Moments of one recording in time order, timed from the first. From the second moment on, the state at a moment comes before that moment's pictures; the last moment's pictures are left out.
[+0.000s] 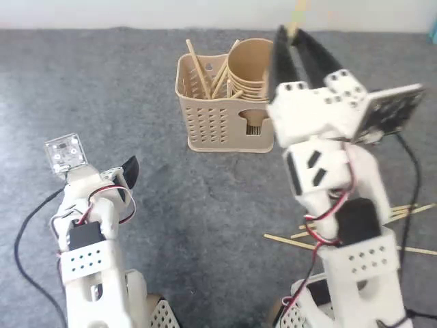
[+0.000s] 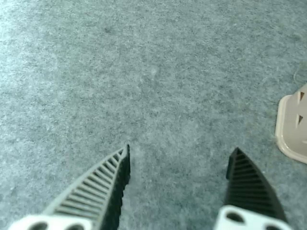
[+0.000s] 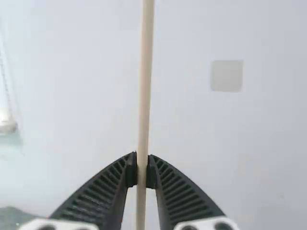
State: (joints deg) left arm -24.2 -59.5 78.5 36.4 9.0; right arm -21.5 -50.7 30.9 12.8 -6.7
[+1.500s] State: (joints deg) left arm -24.1 -63.1 81.7 36.4 6.1; right arm -27.8 -28.3 29.7 5.1 -6.7
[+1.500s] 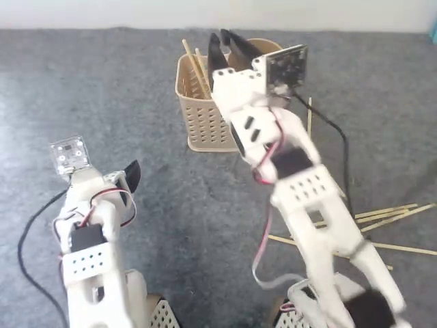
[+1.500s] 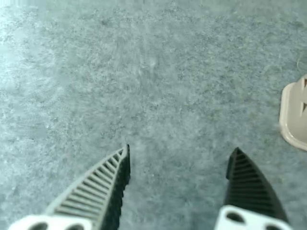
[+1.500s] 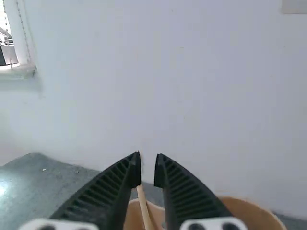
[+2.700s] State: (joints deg) left arm -9.2 -103.3 96.2 59.4 -4.6; right arm 0.1 -30.1 34.5 59.9 -3.6
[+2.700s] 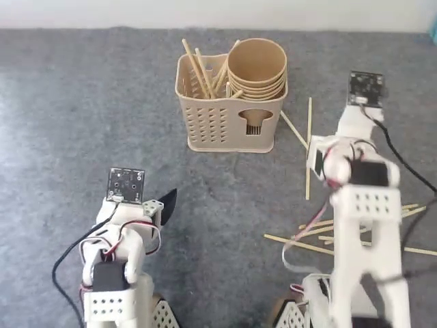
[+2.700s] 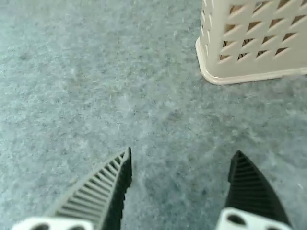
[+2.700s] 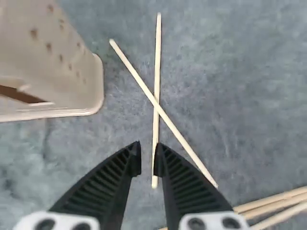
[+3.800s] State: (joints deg) left arm -9.1 -103.3 96.9 55.6 -4.6; right arm -0.1 23.2 11.3 41.2 7.1
